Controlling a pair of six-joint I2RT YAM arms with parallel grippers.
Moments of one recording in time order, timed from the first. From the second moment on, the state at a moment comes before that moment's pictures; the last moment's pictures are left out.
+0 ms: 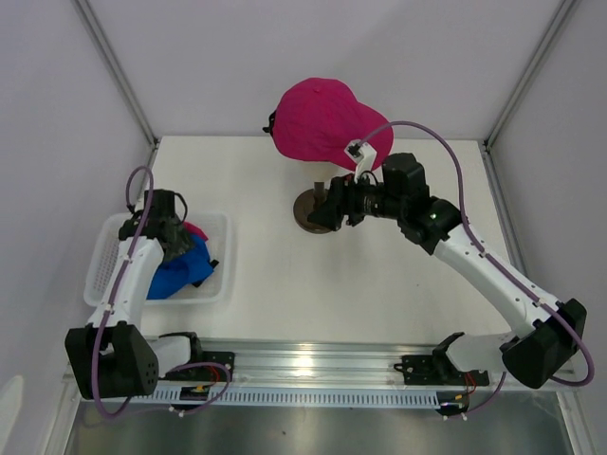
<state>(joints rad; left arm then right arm) 0.08 1.16 0.95 -0.88 -0.34 -0.49 0.63 1.30 1.28 -0.35 -0.49 0.39</state>
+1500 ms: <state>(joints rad) 0.06 1.06 1.43 -0.76 0.34 -0.21 0.76 1.61 1.46 0.03 -0.48 0.64</state>
